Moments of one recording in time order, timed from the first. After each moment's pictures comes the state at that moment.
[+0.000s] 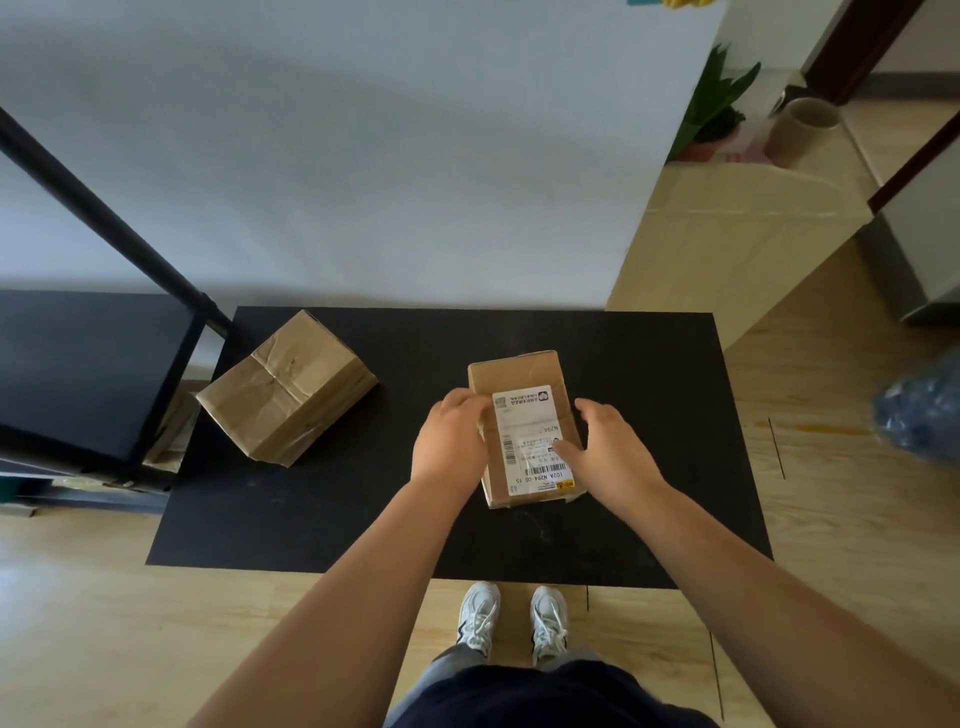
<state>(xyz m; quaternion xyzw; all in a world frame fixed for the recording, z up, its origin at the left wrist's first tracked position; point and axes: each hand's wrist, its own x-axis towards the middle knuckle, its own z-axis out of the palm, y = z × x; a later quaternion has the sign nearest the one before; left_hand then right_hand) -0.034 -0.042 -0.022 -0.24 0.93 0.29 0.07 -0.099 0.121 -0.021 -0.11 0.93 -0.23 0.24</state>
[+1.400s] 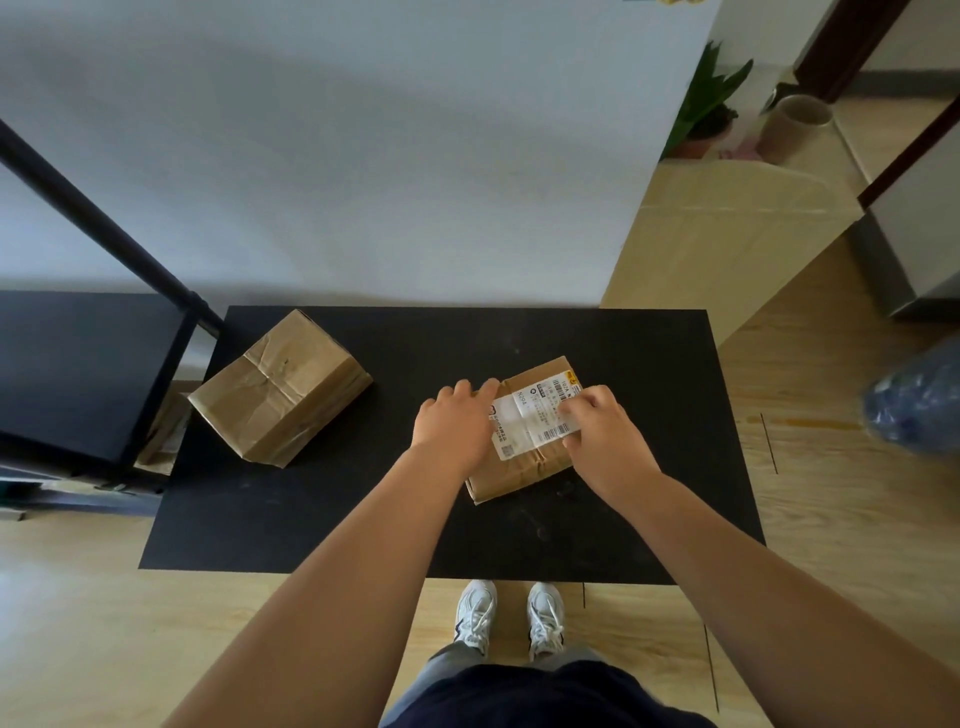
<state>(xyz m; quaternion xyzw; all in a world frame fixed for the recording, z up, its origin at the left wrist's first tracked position) -0.062 -0.052 -0.034 -0.15 0.96 0.10 0.20 -0.107 0.122 -0.029 -0.18 0.95 -0.18 0.19</state>
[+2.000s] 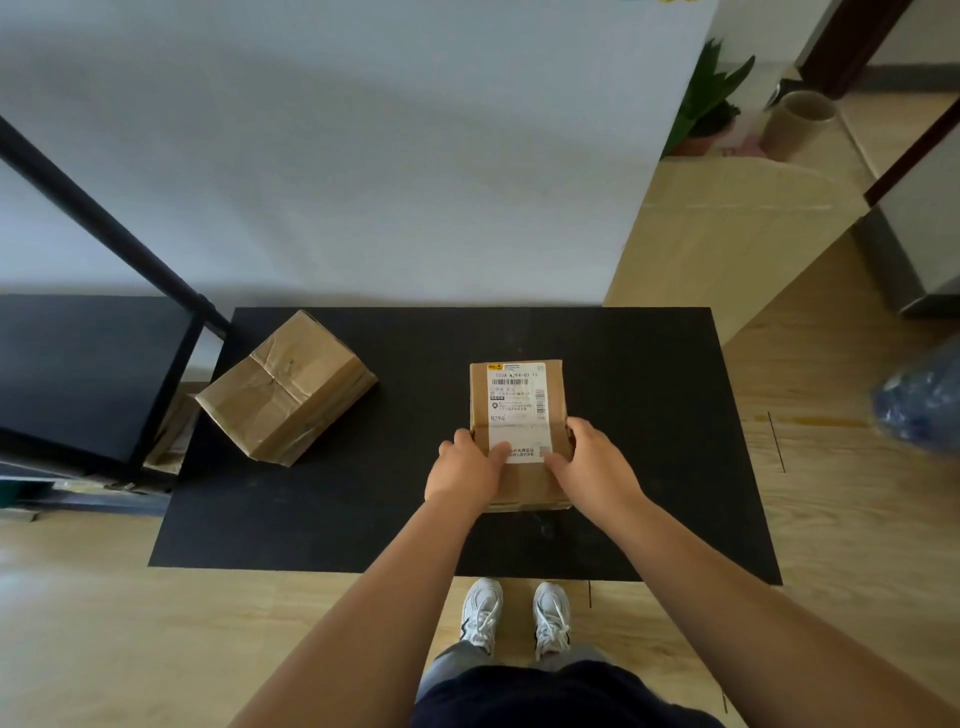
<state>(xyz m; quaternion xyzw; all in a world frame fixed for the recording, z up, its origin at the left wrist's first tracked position) -0.031 -0.025 -0.050 -0.41 0.81 0.34 0.24 -0.079 0.112 -0.038 -0.06 0.92 -0.25 0.28</state>
